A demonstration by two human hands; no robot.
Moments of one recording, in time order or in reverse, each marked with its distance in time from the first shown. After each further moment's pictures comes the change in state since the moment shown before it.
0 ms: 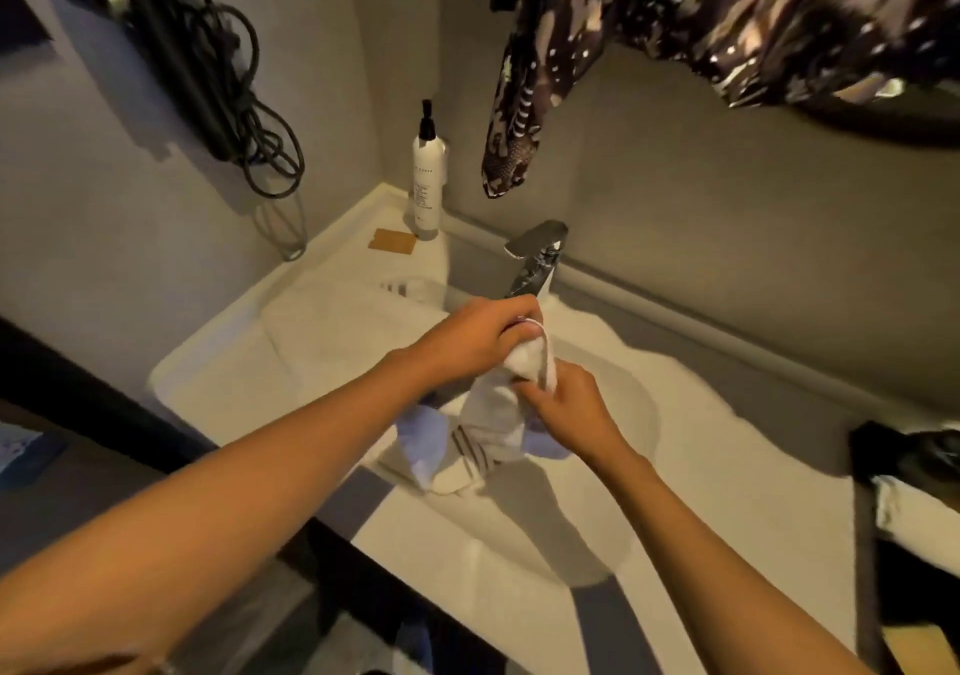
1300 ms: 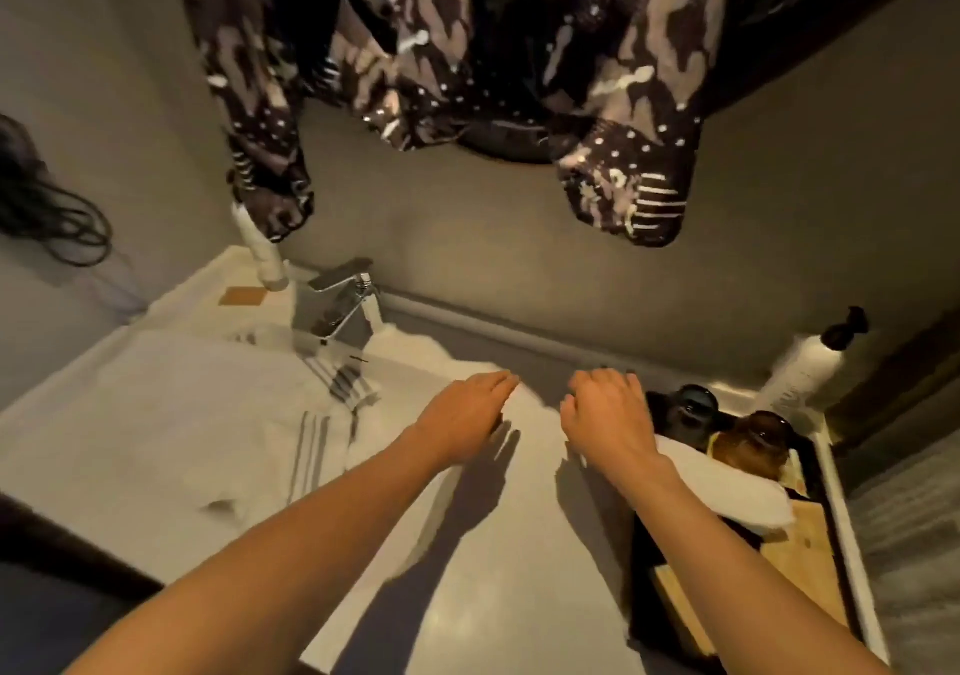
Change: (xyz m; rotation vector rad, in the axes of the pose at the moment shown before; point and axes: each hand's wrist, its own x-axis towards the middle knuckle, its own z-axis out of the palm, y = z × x) left_hand 0.076 0.171 0.224 0.578 -0.169 0.129; right_hand -0.114 0.156 -0.253 -0.907 0.316 0.130
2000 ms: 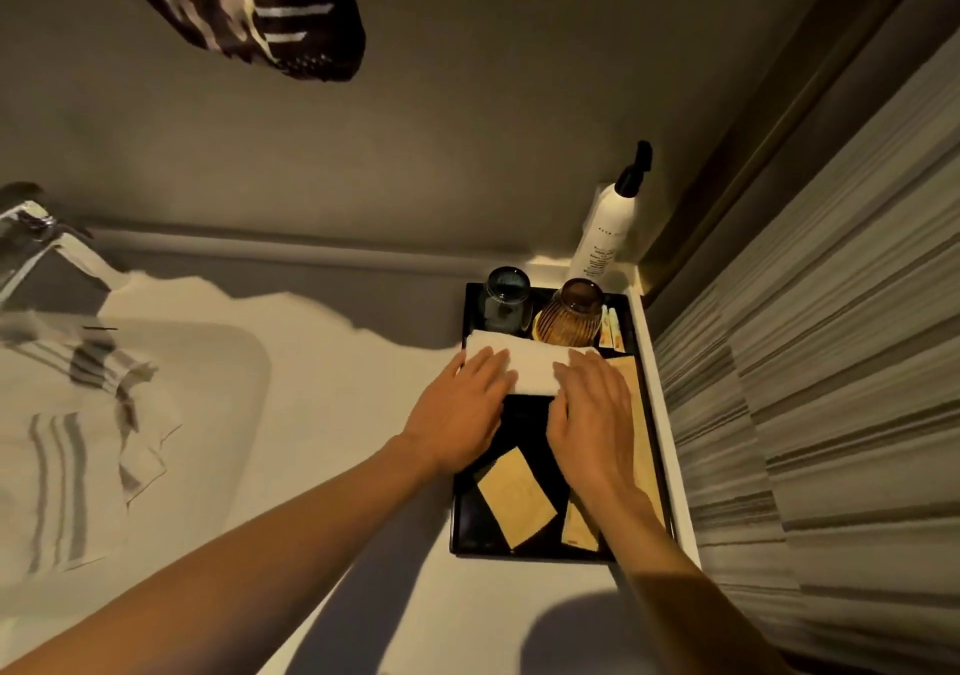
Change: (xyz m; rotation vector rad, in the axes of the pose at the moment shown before) left_hand 0.078 0.182 0.127 -0.008 0.002 0.339; right_hand -0.132 0.178 0.084 0.191 0.182 0.342
